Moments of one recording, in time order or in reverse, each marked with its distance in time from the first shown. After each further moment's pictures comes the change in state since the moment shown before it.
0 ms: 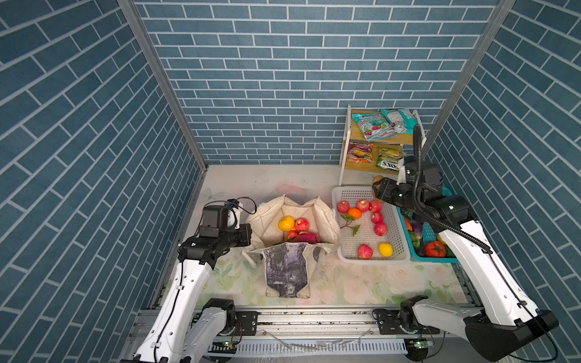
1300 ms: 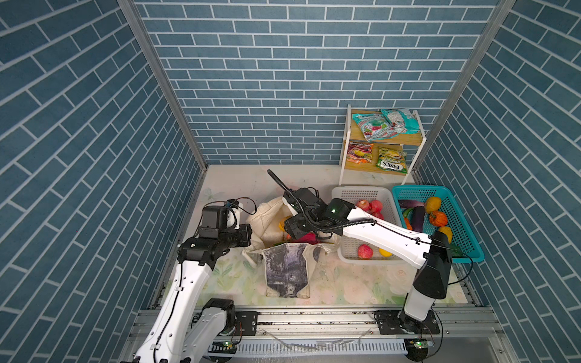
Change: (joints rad) left arm 0.000 -0.010 0.000 -0.003 0.011 0.000; right arm 0.596 0.587 0.211 0.074 0.004 -0.214
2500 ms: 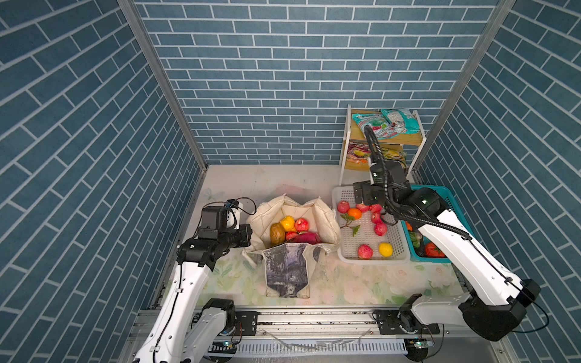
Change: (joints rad) left arm 0.000 -0.009 0.000 0.000 0.006 0.000; right arm -0.471 -0.494 -0.175 -0.116 0.454 -0.145
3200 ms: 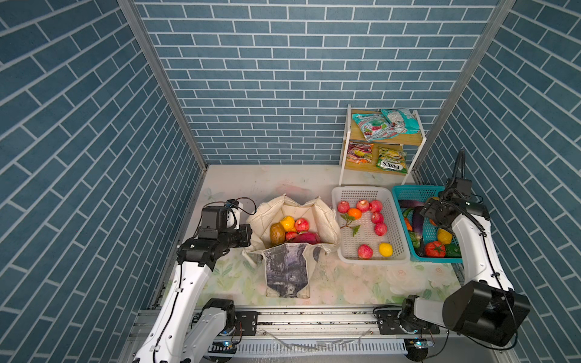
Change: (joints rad) left arm 0.000 0.003 0.000 0.000 -0.003 0.000; right arm -0.903 0.016 -0.322 0.035 -0.358 0.210
